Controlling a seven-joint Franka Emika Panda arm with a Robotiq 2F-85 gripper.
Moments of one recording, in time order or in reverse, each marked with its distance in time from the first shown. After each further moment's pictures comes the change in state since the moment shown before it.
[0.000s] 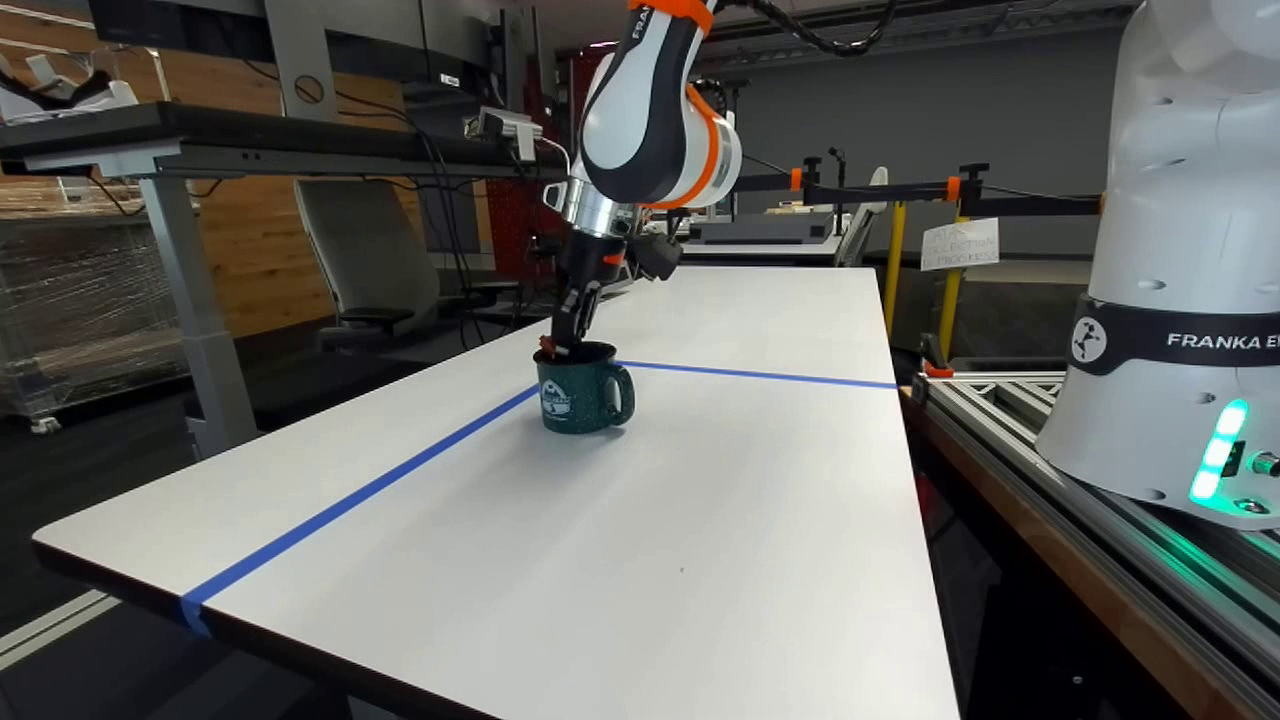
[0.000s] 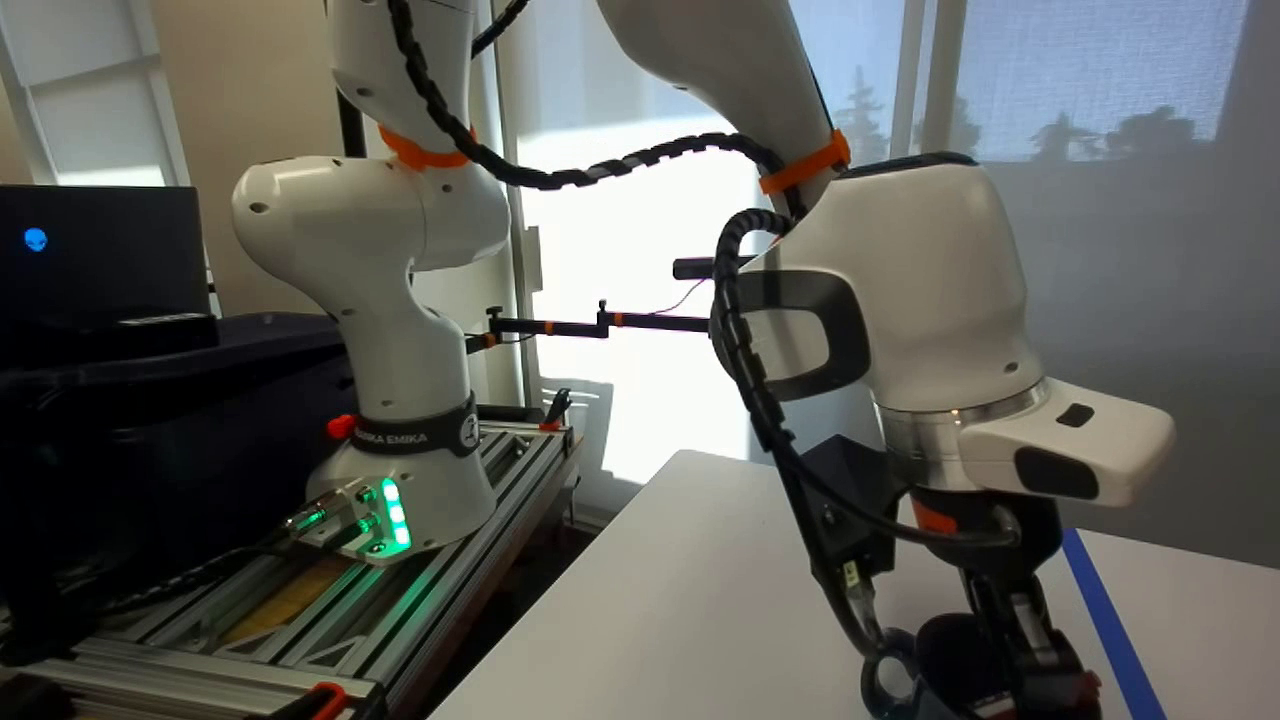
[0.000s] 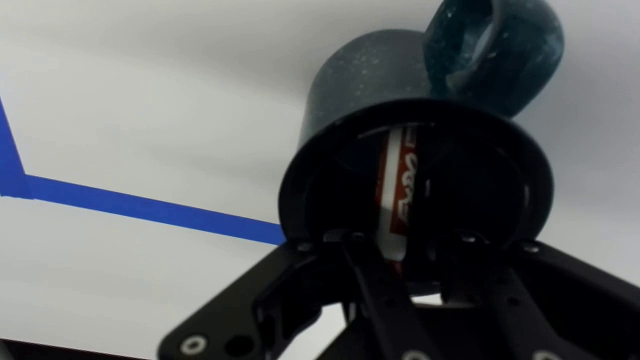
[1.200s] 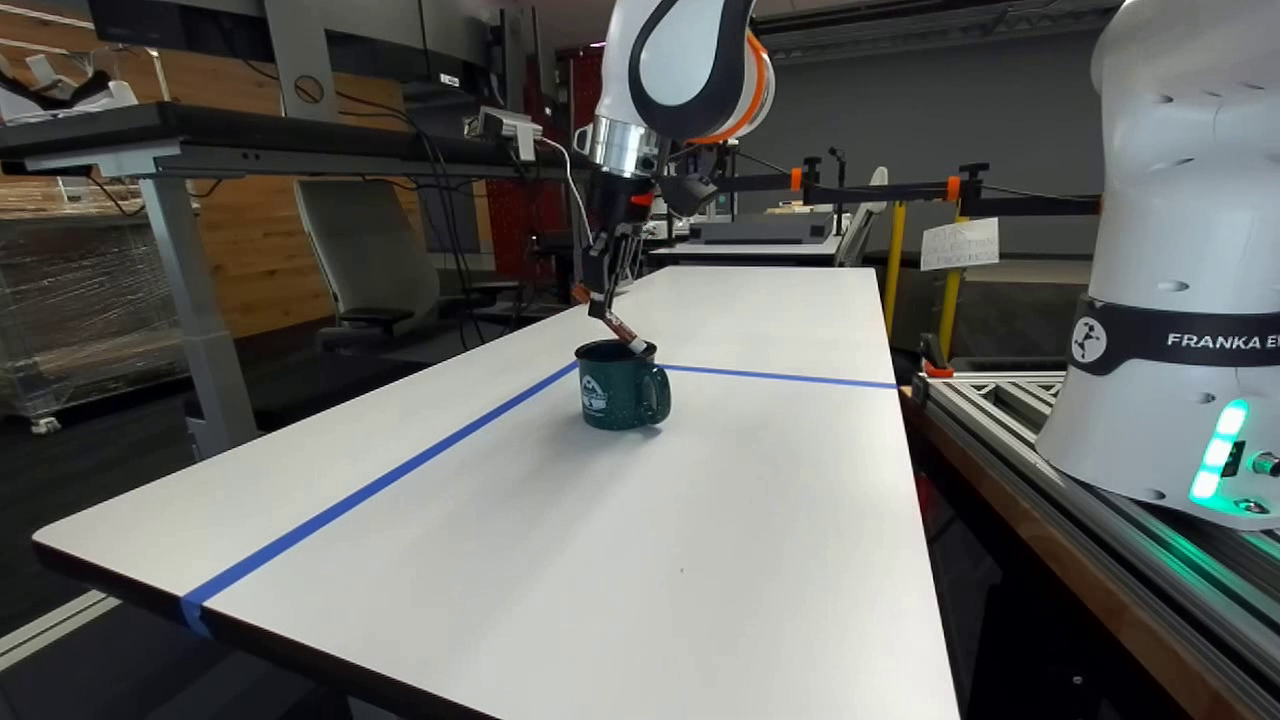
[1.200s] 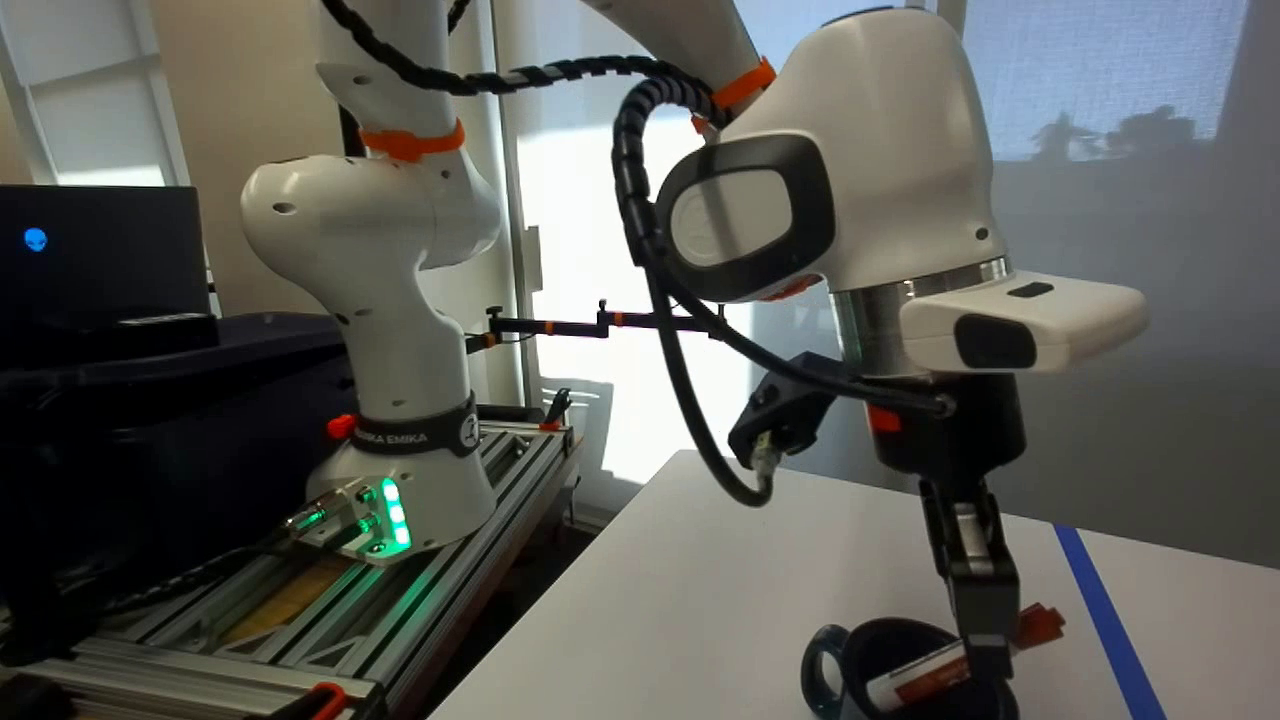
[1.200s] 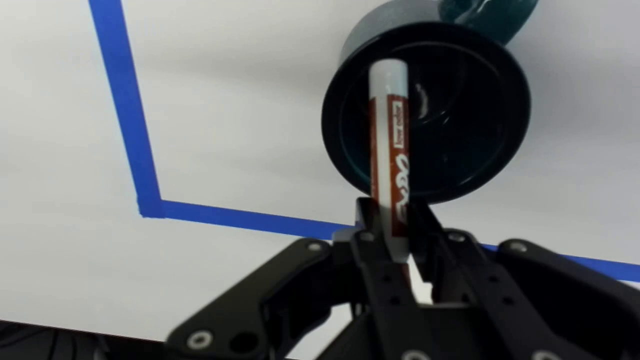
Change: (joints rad) arm 0.211 -0.240 -0.297 -0.105 -0.236 -0.169 0.298
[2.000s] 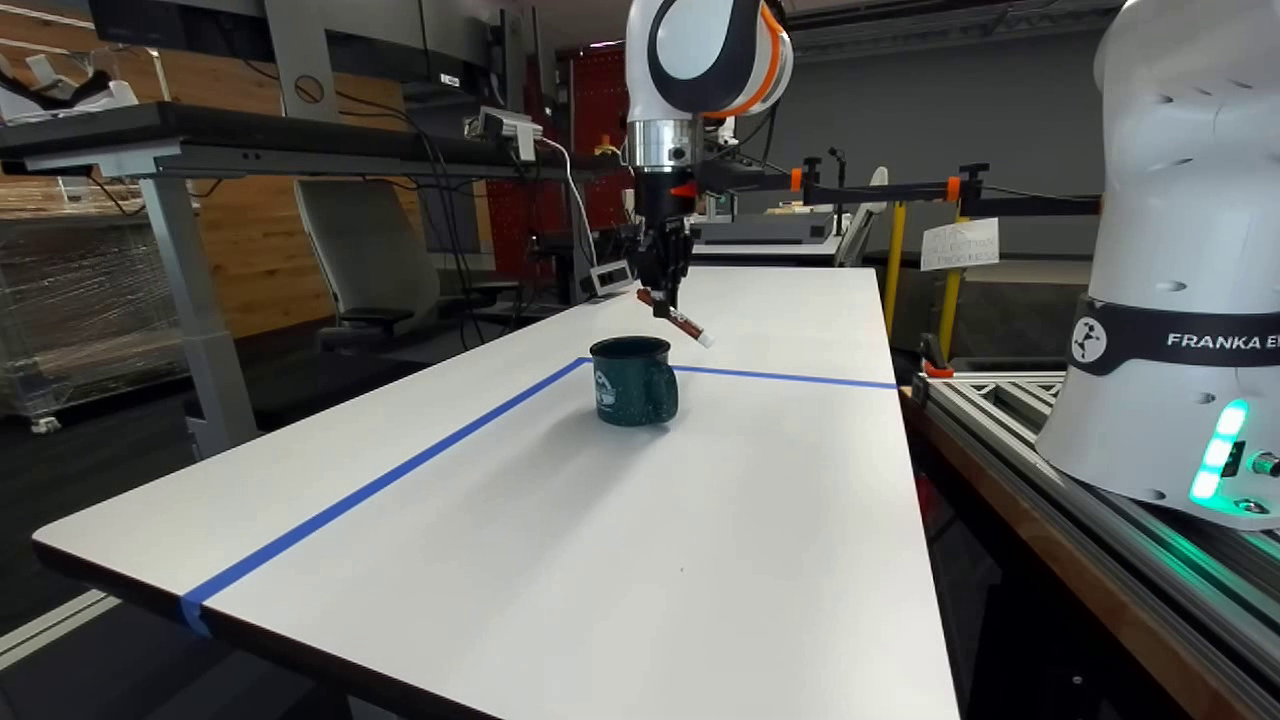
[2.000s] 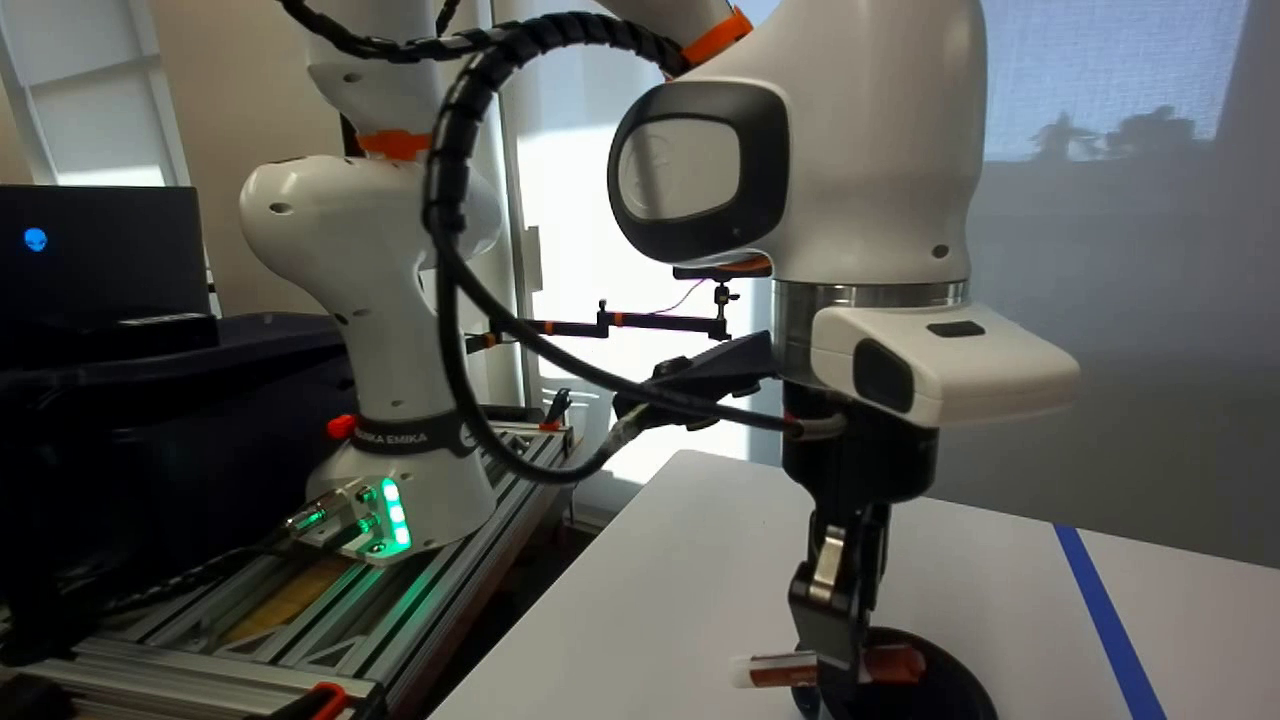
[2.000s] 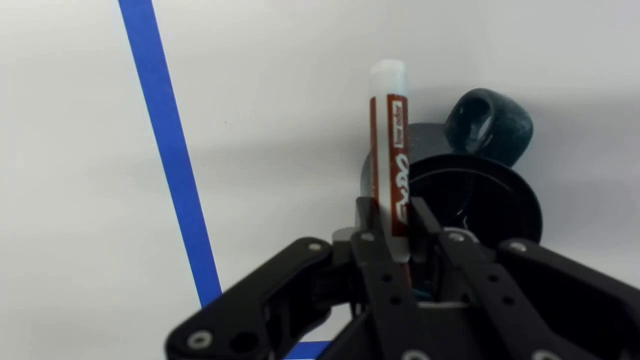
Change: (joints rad) arm -0.026 -0.074 -0.071 -0.011 -0.015 -0.300 0.115
